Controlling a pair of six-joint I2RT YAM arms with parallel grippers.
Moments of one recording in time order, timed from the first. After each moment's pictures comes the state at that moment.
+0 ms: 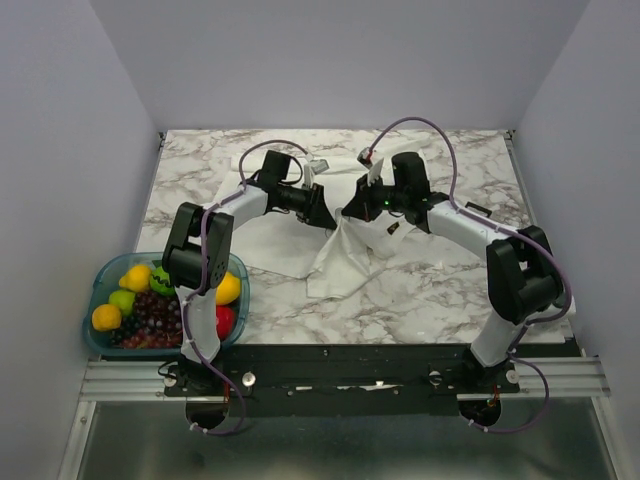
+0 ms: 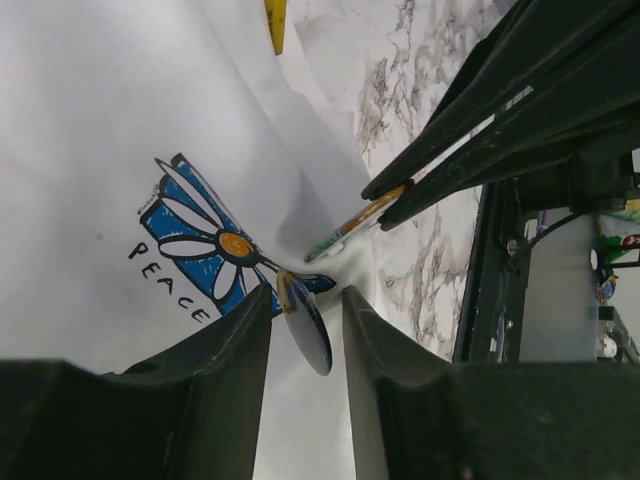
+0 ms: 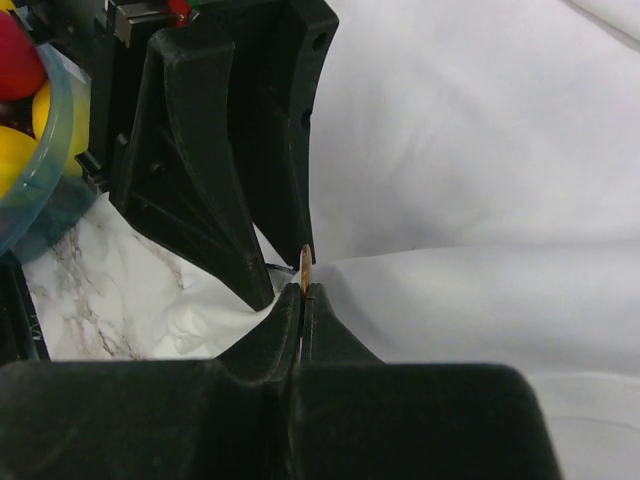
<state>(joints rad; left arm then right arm) -0.34 2.01 1.38 -0.21 1.06 -0.06 0.44 1.74 1.17 0.04 -0.62 0.04</state>
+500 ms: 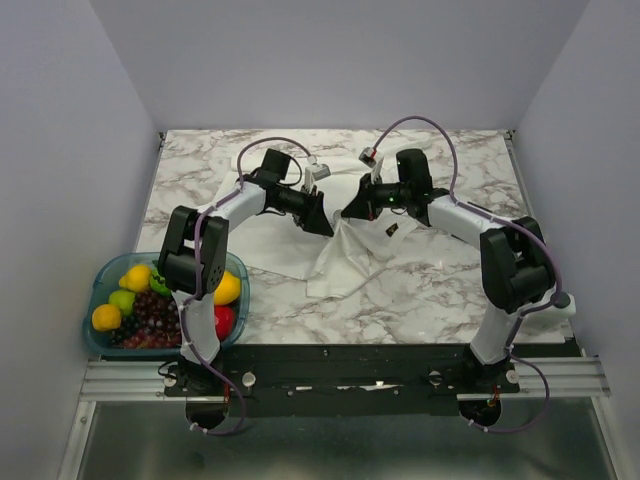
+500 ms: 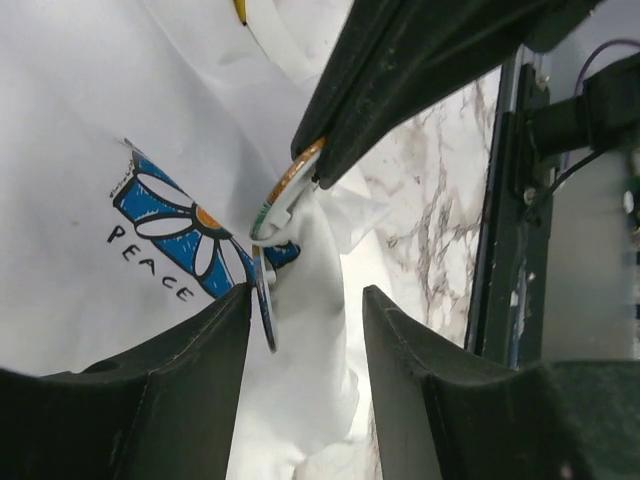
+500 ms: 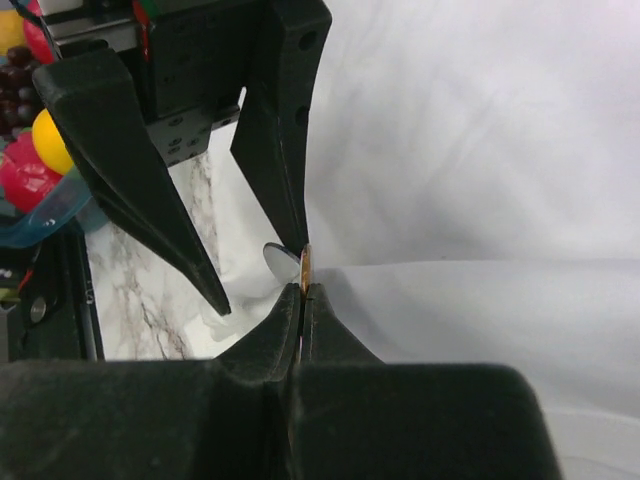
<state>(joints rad) -0.35 1.98 1.41 -0.40 1.08 0.16 0.39 1.82 1.21 0.05 -0.83 0.07</state>
